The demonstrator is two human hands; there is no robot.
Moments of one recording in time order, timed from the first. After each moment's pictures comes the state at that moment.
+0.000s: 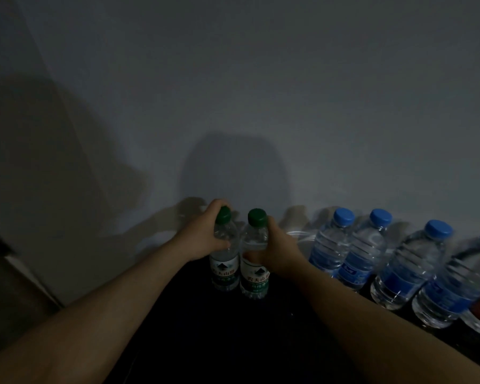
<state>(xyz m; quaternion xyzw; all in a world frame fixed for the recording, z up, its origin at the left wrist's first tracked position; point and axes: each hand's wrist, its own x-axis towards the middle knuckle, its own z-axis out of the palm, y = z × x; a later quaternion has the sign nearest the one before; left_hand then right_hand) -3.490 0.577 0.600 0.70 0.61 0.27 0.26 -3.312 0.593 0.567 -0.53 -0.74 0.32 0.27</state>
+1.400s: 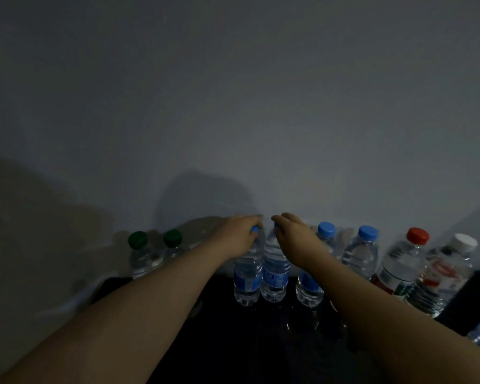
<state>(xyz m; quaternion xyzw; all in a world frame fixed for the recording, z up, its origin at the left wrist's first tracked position) -3.294 0.606 0.637 0.80 0.55 0.13 0.17 -3.146 0.583 0.630 -0.62 -0.75 0.12 0.21</state>
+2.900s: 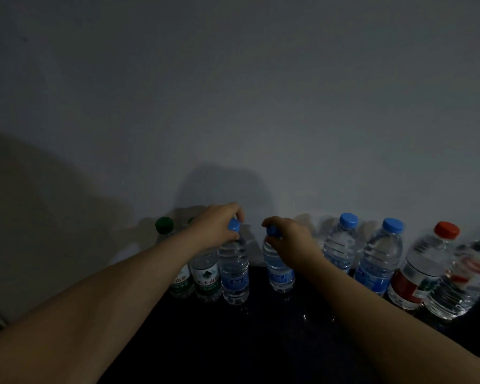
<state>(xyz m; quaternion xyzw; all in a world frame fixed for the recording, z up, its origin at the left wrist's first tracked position) -3.368 0.584 0.649 0.78 0.58 0.14 0.16 -3.191 0.564 0.622 -0.58 -0.76 0.17 0.26</state>
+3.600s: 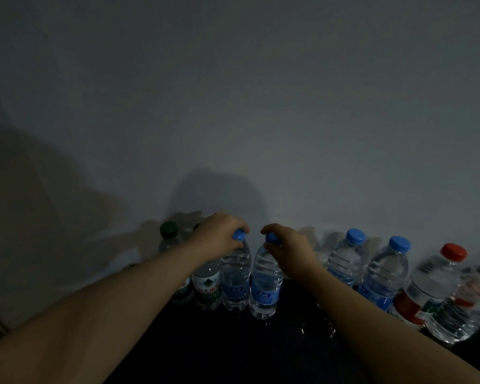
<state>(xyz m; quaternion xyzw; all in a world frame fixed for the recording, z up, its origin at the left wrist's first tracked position) -3.369 0.581 0.646 0.79 0.58 0.15 0.12 -3.200 0.569 0.624 -0.56 -0.76 0.18 0.27</state>
